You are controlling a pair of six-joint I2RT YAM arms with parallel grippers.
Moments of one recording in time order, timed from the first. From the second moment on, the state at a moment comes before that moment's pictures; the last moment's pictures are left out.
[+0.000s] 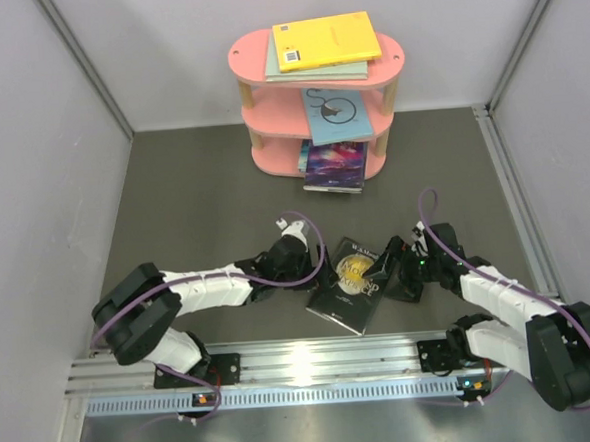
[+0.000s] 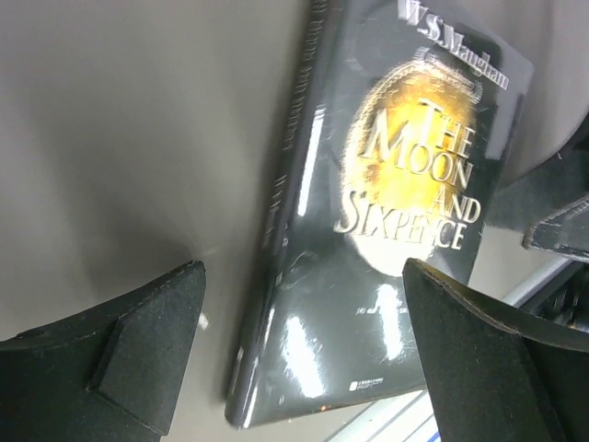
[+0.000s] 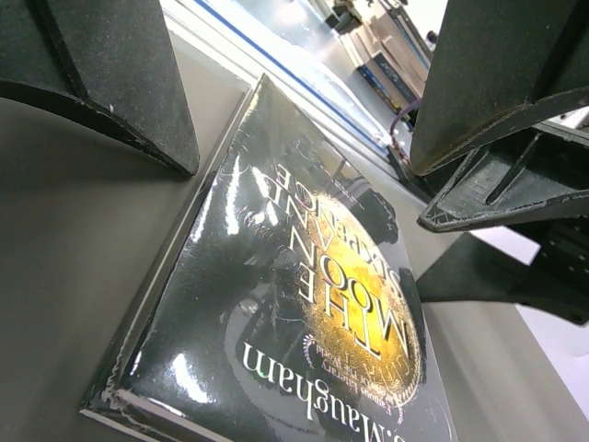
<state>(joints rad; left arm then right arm) -0.93 1.48 0.61 0.12 -0.02 -0.88 0.28 1.05 0.30 -0.21 -0.56 0.91</state>
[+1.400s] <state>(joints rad) -1.03 1.65 0.49 0.55 0.70 -0.97 0.30 1.19 0.27 -0.22 -0.73 1.06</state>
